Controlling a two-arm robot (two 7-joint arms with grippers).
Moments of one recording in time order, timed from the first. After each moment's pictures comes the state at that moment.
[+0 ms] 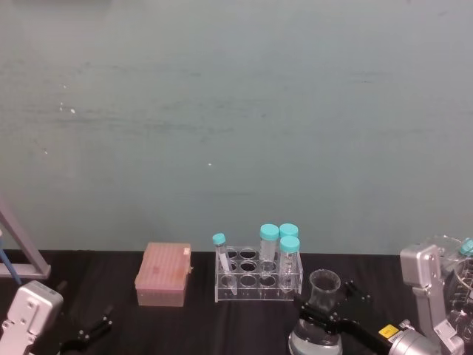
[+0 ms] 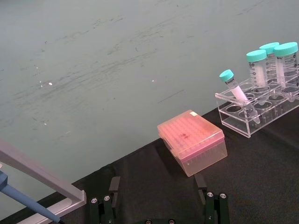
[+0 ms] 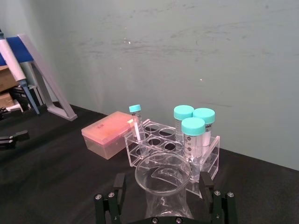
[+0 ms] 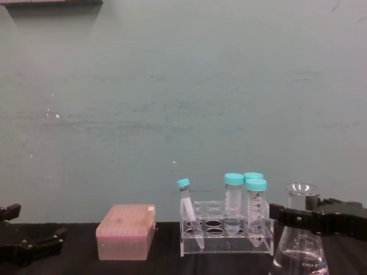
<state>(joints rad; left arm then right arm) -0.20 0.60 0.45 -1.41 -0.25 -0.12 0.03 0.30 0.39 -0.34 -1.32 0.47 0.03 0.41</state>
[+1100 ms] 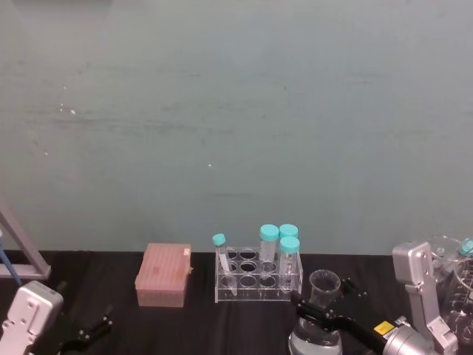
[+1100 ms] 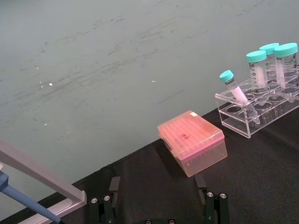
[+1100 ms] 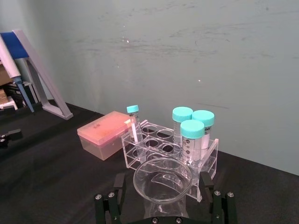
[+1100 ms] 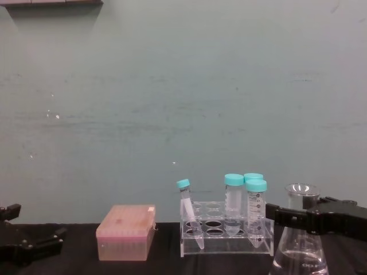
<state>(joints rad) -0.20 0.60 0.45 -1.41 -0.25 -0.12 0.03 0.32 0.37 -0.33 -1.29 0.42 0.03 0.41</state>
